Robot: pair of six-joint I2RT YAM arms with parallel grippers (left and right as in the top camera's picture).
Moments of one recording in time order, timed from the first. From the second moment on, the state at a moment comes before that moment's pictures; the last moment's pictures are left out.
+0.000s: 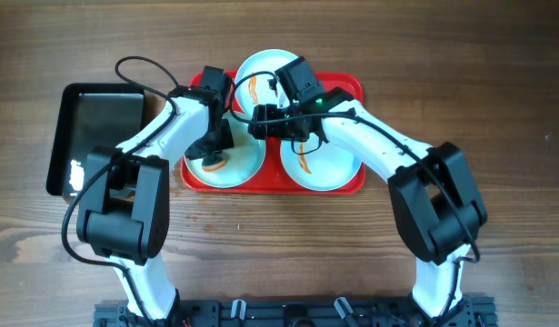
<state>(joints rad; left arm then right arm) -0.26 1.97 1.29 -0.84 -0.15 -0.49 0.56 2.05 1.45 -0.48 -0.36 0.53</state>
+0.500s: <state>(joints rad) -0.26 1.97 1.29 -0.83 -0.14 -0.49 0.61 2.14 1.45 -0.48 -0.25 0.58</state>
